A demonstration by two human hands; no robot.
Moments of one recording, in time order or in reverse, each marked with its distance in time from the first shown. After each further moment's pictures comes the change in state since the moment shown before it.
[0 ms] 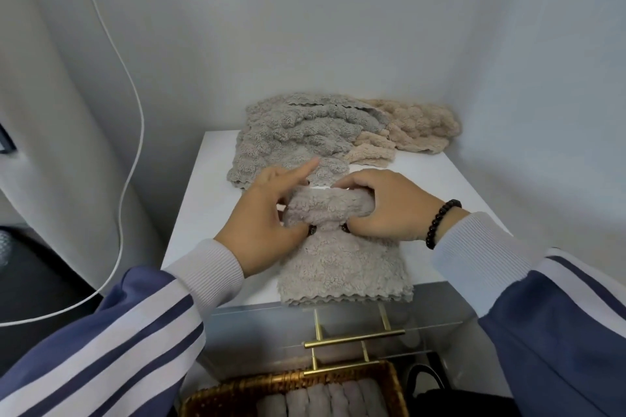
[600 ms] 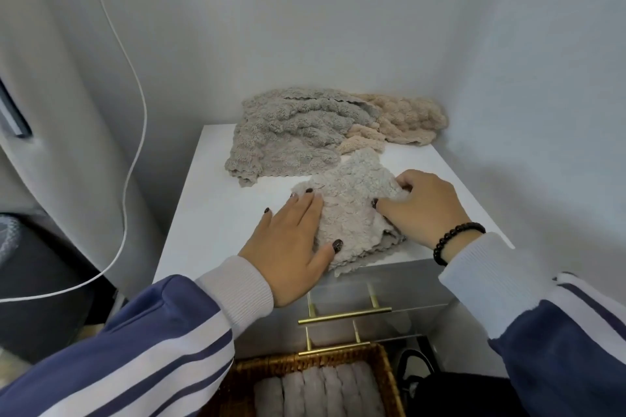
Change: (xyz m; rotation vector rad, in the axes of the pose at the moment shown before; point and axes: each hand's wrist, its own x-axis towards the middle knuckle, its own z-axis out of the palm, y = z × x) left_hand -0.036 0.021 0.034 0.717 -0.397 -0.032; right_hand -0.046 0.017 0.007 0.041 0.408 0.392
